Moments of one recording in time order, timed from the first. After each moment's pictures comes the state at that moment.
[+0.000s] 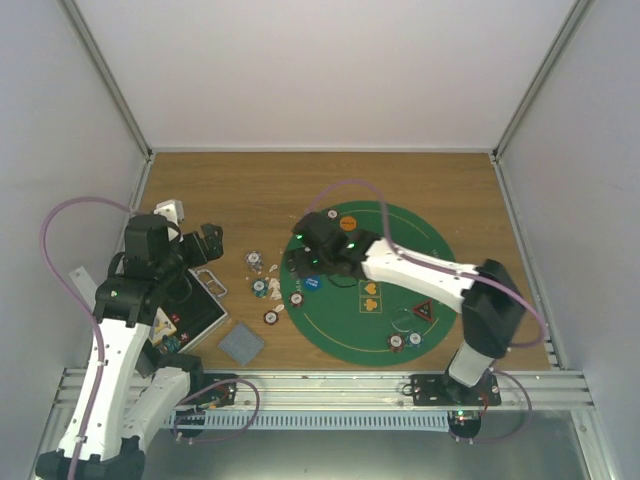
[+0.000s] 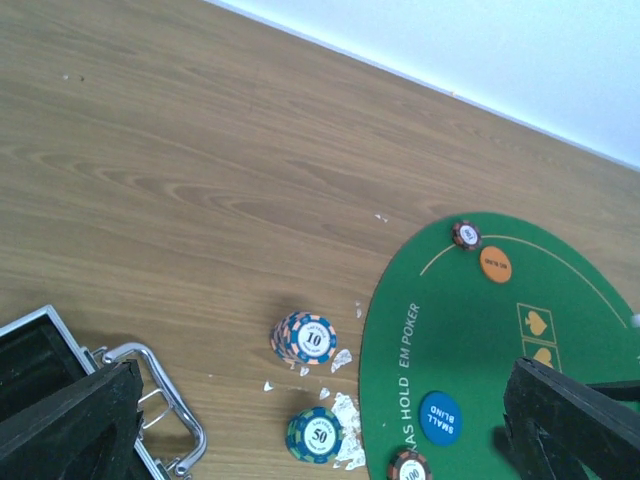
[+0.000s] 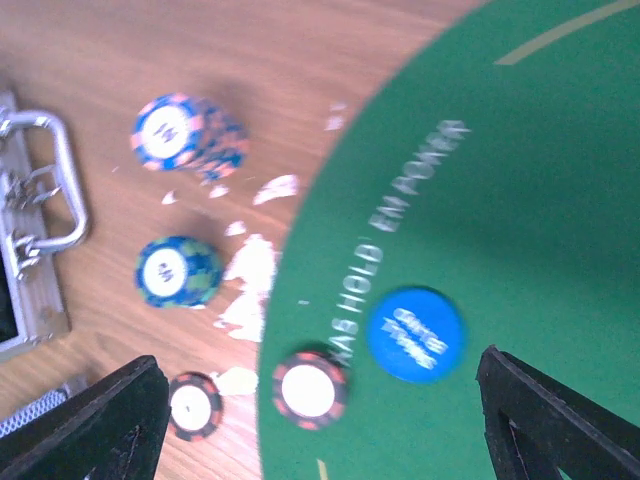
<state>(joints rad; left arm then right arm) -0.10 0.77 1.01 -0.83 0.07 -0.41 0.92 1.63 1.28 -0.60 0.09 0.61</state>
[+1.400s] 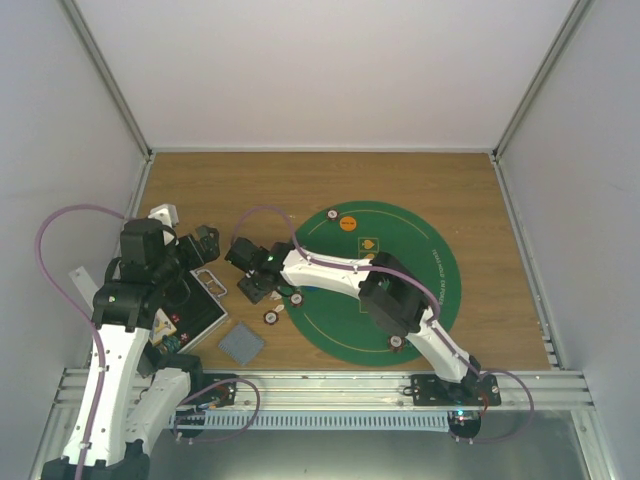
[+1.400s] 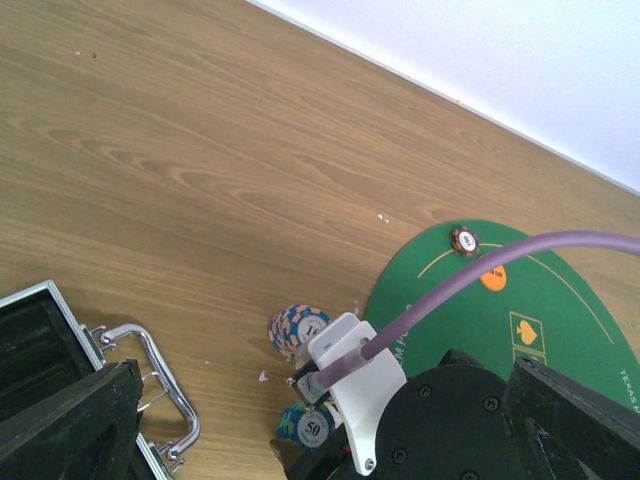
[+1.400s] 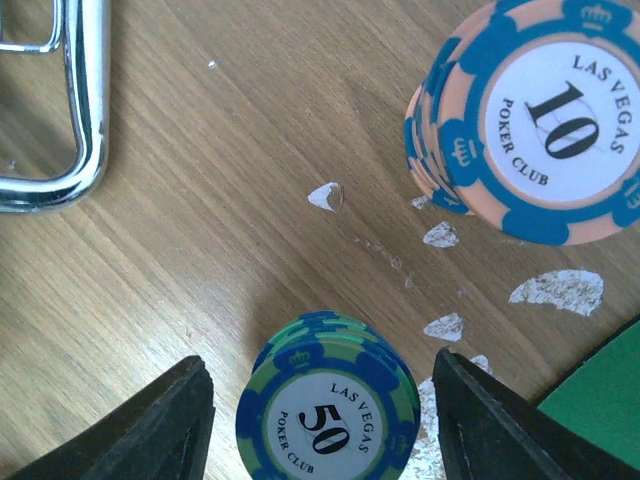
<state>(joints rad) -0.05 0.74 0.99 -0.85 0.10 -0.46 1.11 2.29 1.86 -0.72 0.11 0.29</state>
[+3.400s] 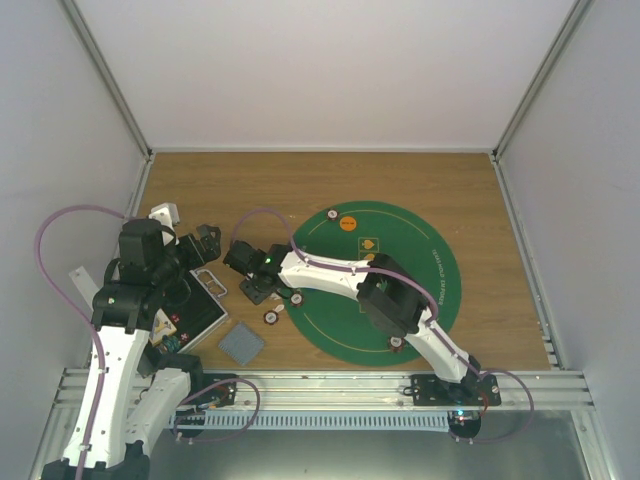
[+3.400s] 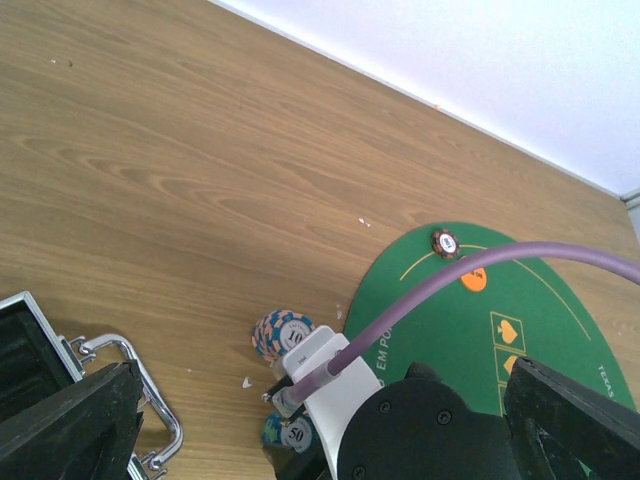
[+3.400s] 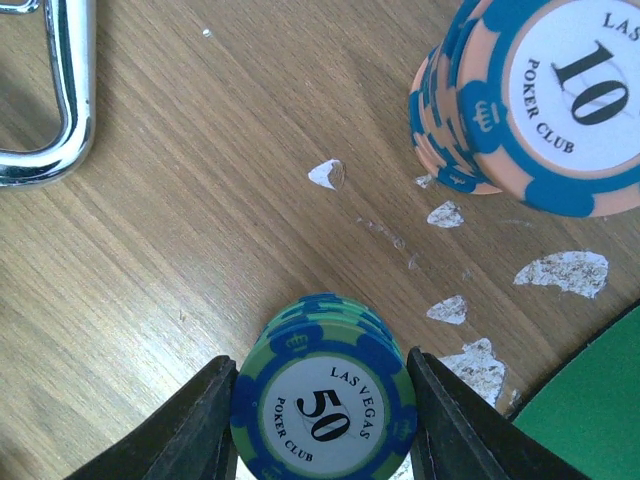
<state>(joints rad) -0.05 0.73 0.98 -0.83 0.13 -0.46 1.12 2.30 1.88 -0.76 0.13 0.29</state>
